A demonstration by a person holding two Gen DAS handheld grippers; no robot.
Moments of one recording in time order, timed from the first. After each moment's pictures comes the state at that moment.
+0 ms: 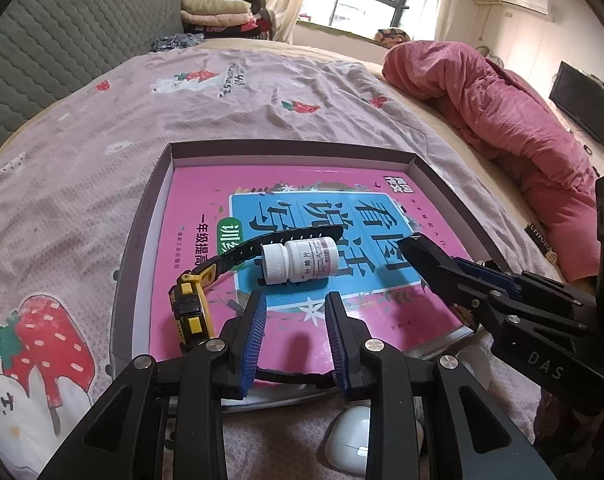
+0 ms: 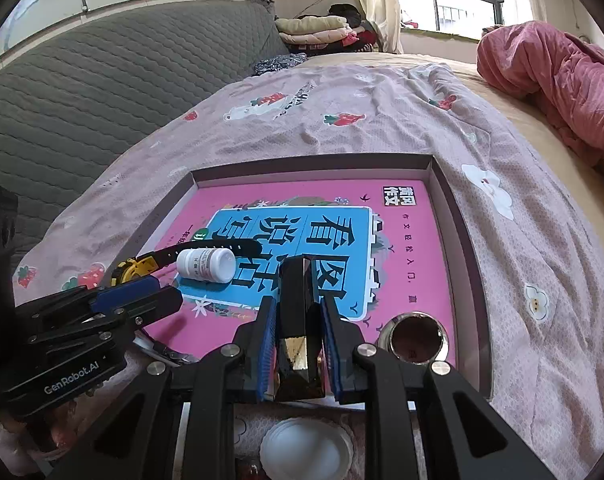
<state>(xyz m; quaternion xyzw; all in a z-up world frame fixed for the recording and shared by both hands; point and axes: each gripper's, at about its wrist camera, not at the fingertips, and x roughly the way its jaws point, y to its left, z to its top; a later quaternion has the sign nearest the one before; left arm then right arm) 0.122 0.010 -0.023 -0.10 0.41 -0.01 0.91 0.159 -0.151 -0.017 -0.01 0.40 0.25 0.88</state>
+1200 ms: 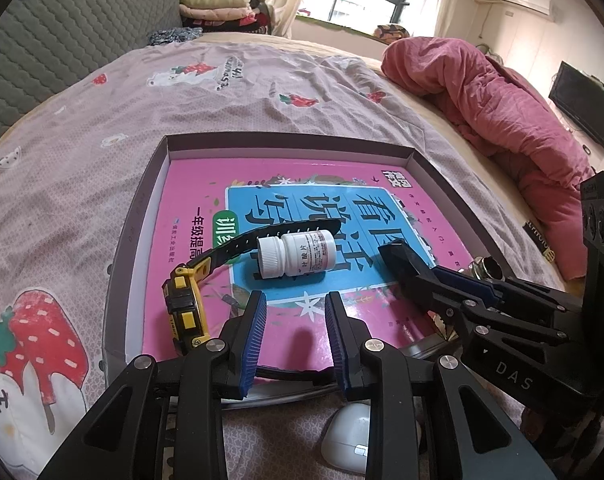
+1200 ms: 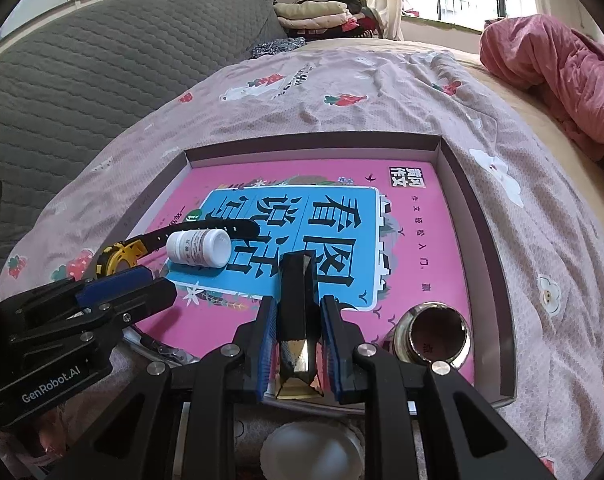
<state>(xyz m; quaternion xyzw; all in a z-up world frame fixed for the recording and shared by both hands) 0.123 0.010 -0.026 -0.11 0.41 -0.02 0.90 0.162 -0.142 -0.030 -0.03 0.42 0.25 0.87</state>
